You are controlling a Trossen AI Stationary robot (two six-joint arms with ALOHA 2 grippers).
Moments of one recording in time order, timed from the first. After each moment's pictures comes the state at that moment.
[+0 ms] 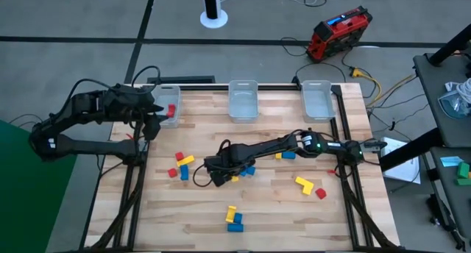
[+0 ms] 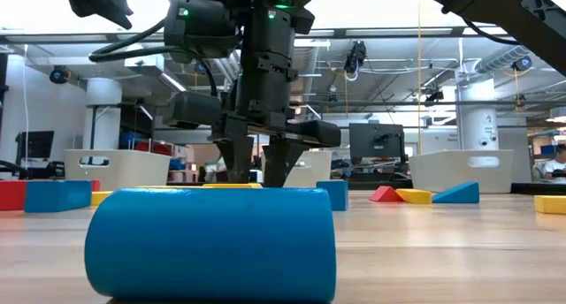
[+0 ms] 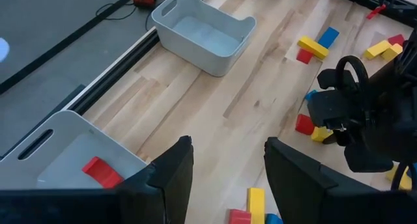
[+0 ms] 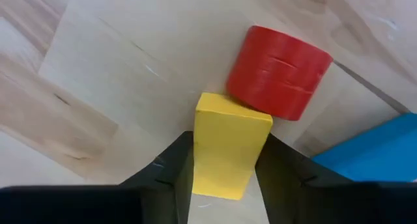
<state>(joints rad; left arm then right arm) 0.26 0.78 1.22 -1.18 -0.18 -0.27 0.13 2.52 2.18 -1.11 -0.02 1.09</state>
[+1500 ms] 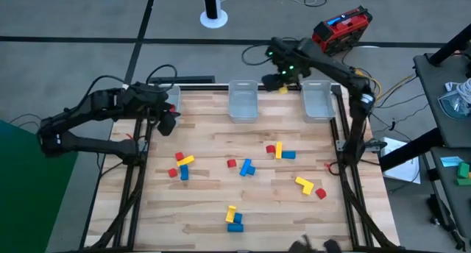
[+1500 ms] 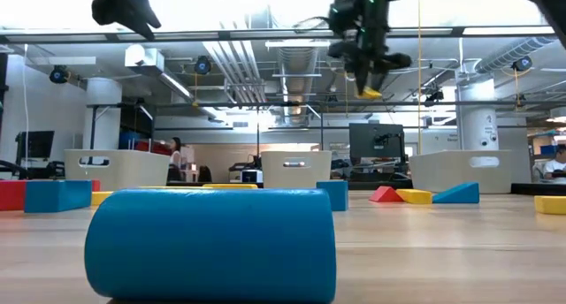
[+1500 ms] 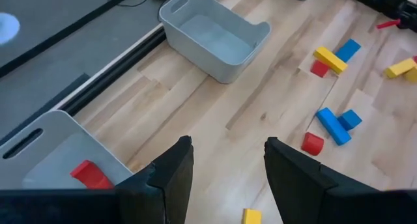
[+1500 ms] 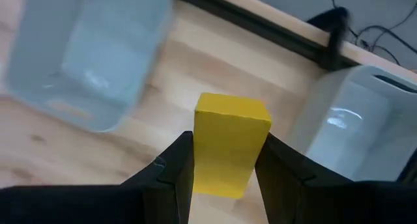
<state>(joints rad) 0.26 0.92 1.21 -1.09 -0.22 -0.36 -0.68 1.86 1.95 -1.43 0.05 0.46</state>
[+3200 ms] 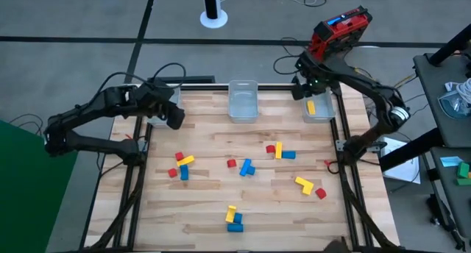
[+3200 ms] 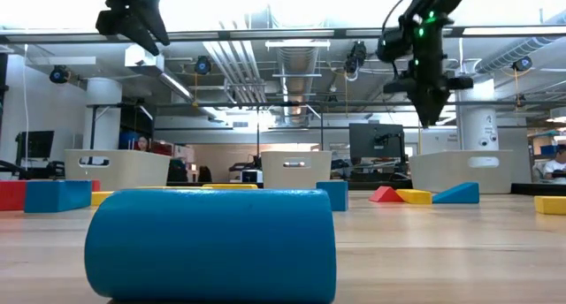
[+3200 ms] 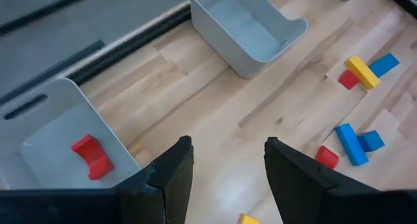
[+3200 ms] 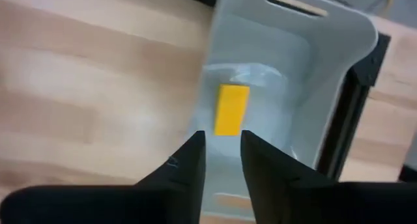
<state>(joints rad) 0.33 1.02 1.21 -1.09 -0.23 -0.50 -0.84 1.52 1.32 -1.19 0.18 0.43</state>
